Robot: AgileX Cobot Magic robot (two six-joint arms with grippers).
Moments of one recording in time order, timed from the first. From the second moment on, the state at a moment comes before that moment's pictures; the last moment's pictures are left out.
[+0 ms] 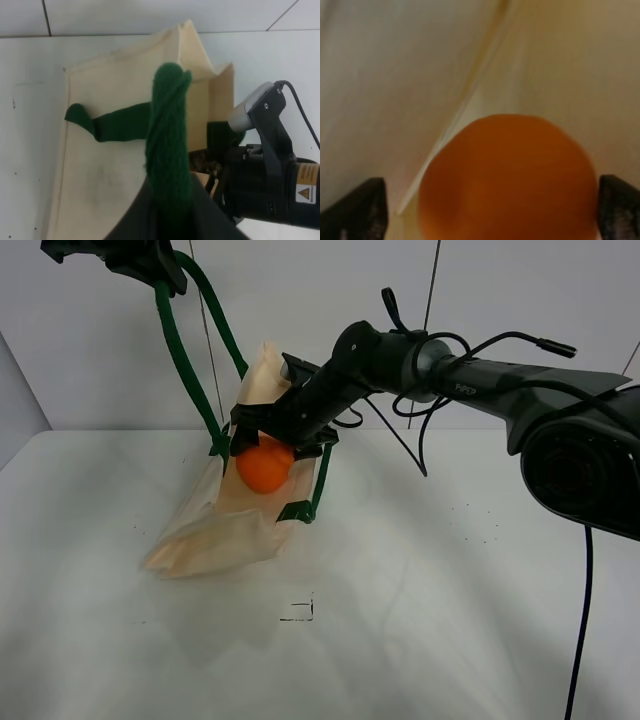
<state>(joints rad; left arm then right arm) -0.27 1.85 -2.16 -0.09 1.19 -0.21 0.54 2.36 -2.05 0.61 0.79 -0.13</state>
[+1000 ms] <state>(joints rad) -0.27 1.85 -2.16 -0.09 1.19 -0.21 0.13 2.35 -2.25 -0.06 1.21 0.05</state>
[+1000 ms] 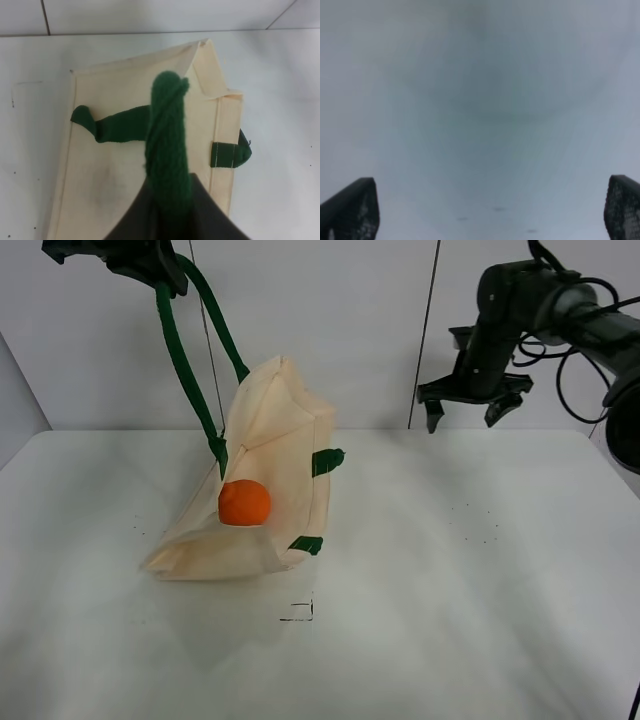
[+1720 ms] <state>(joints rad) -0.27 1.85 -2.16 -0.09 1.19 -0.21 0.04 2.04 -1.77 -0.03 1.21 0.03</state>
